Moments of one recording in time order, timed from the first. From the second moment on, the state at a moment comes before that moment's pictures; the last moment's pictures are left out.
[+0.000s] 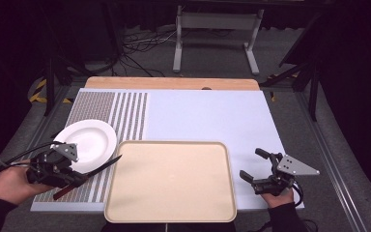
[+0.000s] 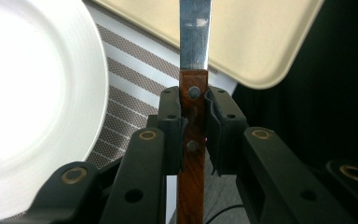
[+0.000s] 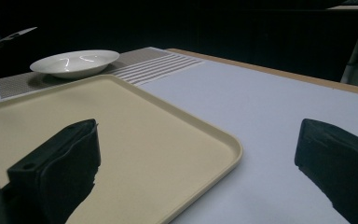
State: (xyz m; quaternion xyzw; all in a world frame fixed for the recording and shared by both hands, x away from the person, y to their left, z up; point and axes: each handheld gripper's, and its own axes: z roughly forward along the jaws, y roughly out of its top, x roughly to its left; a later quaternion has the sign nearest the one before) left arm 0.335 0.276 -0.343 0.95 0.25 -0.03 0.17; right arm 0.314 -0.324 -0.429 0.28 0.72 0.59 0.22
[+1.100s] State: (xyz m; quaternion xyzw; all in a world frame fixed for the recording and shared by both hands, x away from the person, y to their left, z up) left arm 0.330 0.204 -0.363 0.92 0.34 -0.05 0.20; right arm 0.314 -0.325 -0.429 0.29 0.72 0.59 0.22
